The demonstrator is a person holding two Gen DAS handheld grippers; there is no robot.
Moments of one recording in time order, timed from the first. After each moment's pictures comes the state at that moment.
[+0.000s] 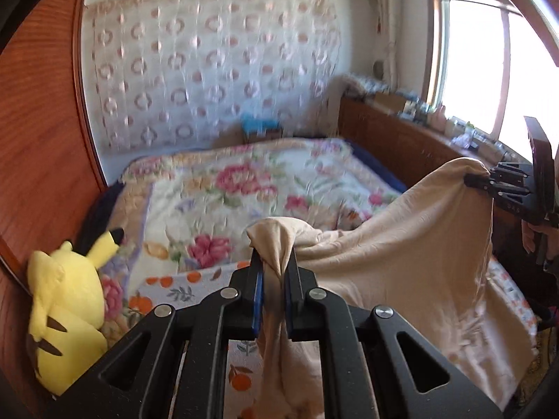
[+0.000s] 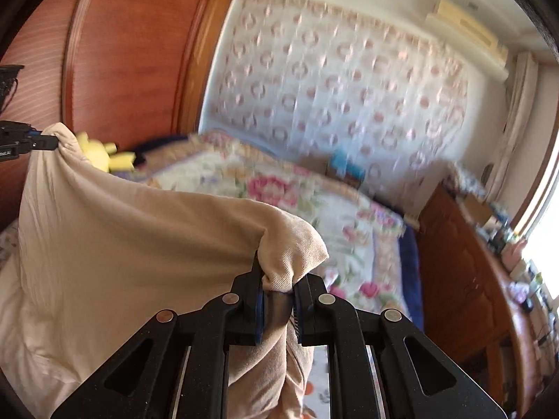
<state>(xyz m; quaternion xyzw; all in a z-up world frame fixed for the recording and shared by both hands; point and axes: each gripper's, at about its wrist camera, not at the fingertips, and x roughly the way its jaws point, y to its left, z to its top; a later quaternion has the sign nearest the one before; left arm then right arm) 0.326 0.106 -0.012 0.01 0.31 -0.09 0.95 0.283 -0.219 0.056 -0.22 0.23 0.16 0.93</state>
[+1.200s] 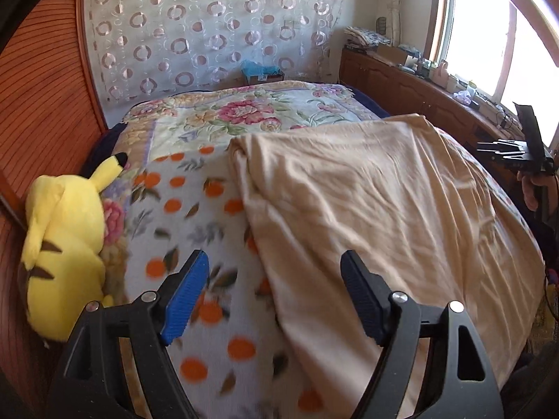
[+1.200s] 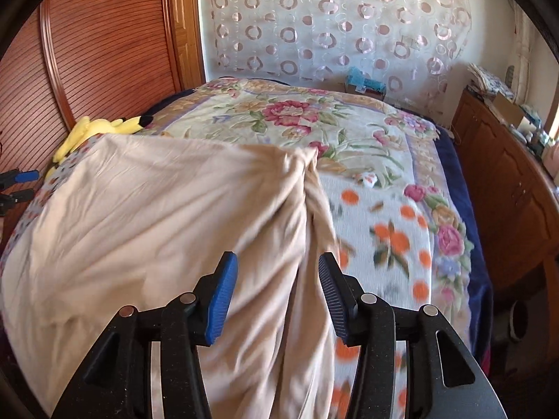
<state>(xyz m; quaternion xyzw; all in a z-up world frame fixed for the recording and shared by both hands) 0.217 0.136 -0.068 0.02 0.39 -0.09 0.91 0.310 -0.292 0.009 -0.10 0.36 0.19 0.91</state>
